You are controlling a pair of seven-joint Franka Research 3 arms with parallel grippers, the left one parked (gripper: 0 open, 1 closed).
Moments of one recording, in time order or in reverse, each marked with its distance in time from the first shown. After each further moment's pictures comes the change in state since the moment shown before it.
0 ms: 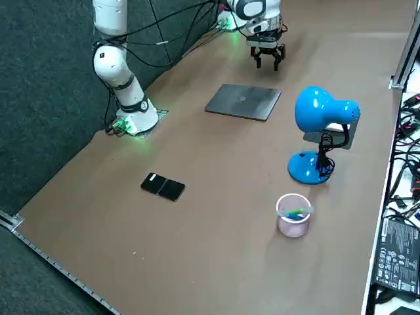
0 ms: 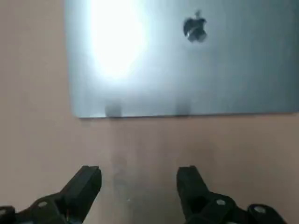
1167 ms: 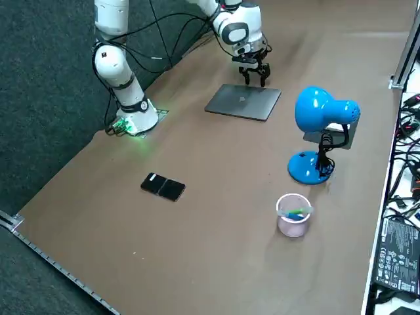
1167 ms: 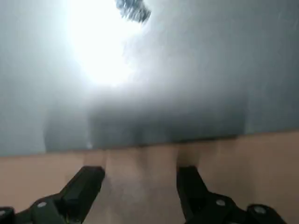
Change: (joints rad) arm 0.066 0.016 -0.011 -0.255 -0.001 0.320 0.120
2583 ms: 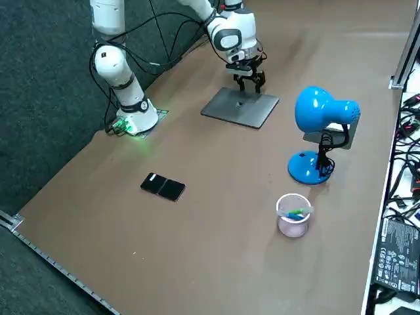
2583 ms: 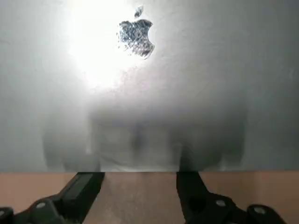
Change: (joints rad) arm -0.015 -0.076 -0.065 -0.143 0.000 0.048 -0.082
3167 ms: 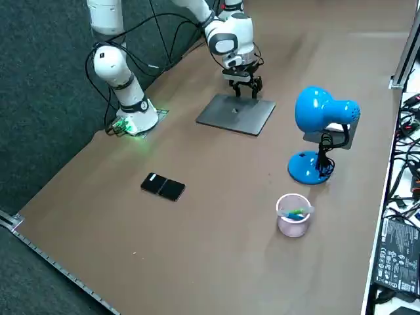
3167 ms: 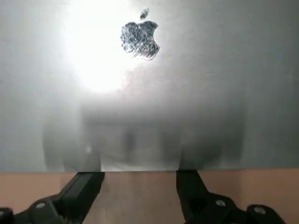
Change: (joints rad) arm -0.066 -0.046 -0.003 -0.072 0.000 0.000 -0.124
